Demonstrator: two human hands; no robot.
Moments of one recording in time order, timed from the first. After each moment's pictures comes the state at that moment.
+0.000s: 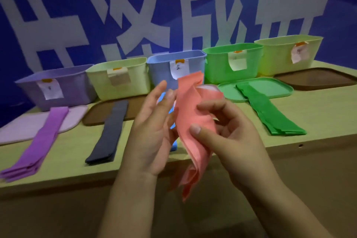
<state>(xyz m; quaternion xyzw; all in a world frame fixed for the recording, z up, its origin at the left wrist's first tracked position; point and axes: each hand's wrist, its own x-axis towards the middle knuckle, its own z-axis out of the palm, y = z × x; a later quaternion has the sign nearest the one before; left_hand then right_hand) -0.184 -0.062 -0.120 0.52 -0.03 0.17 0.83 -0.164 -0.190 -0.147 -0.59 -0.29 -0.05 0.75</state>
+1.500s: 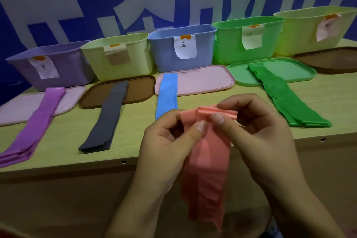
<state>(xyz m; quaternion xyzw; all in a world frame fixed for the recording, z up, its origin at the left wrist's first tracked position) -0.183 -0.071 -0.166 0.65 -0.05 0.23 0.72 -0.145 -0.200 -0.166 -0.59 -0.28 -0.11 0.75</state>
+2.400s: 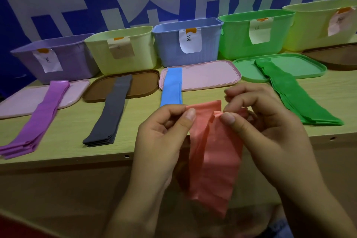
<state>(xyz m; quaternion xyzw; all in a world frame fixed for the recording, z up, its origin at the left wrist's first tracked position) -0.185 -0.063 -0.168 0.66 0.02 0.27 0.70 -0.140 -0.207 -0.168 -0.65 -0.35 -0.15 0.66</state>
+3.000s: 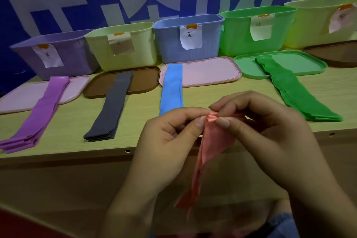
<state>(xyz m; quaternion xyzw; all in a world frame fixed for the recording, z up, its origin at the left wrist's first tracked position) -0.200 -0.060 -0.161 0.75 -0.08 0.22 0.62 -0.149 -0.213 -0.160 -0.68 -0.38 -0.11 0.61</state>
